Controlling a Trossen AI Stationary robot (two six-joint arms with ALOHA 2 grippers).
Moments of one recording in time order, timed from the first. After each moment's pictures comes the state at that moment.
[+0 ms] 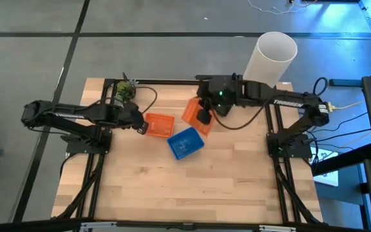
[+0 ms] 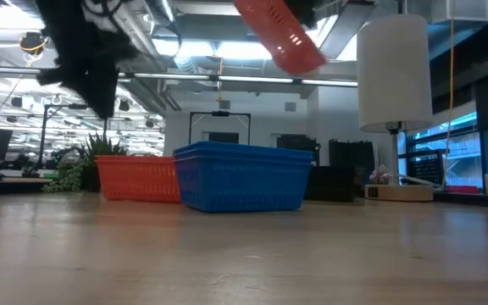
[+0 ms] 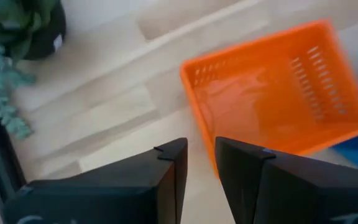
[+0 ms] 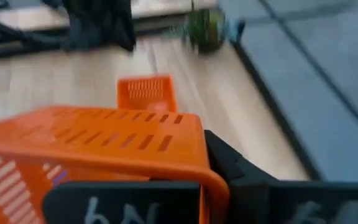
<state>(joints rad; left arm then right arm) 0.05 1.01 0.79 -0.89 -0.44 -0.99 -0.11 1.57 1.62 -0.71 0.18 0.07</state>
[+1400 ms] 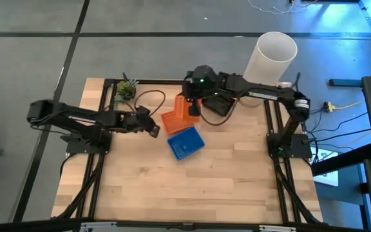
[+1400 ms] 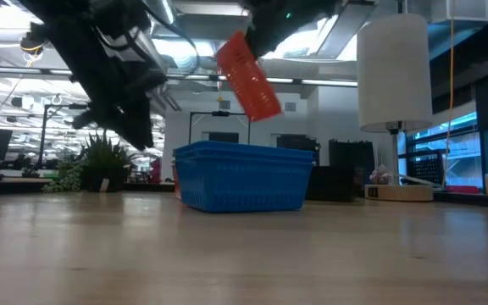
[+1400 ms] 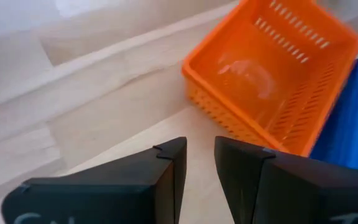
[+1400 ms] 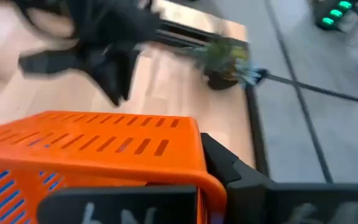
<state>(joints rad) 0.06 1.16 0.58 -0.29 -0.44 -0.91 -0.29 1.77 1.62 -0.44 -0.13 -0.43</state>
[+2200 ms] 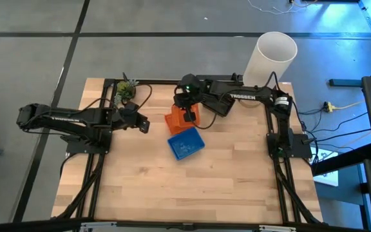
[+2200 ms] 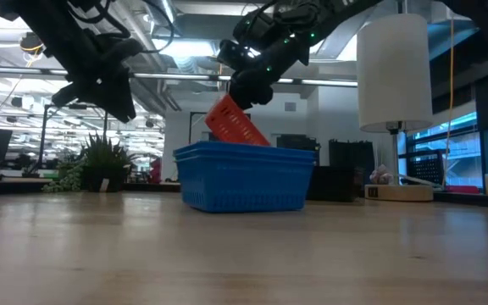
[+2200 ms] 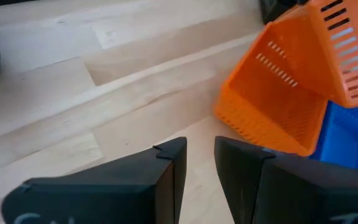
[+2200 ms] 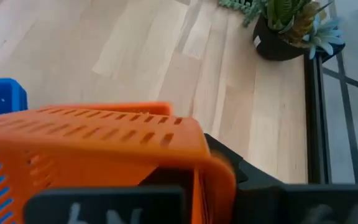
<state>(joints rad) 0.06 0.87 0.58 -0.49 -0.49 -0.91 -0.32 1.99 1.62 -0.39 -0.23 -0.59</state>
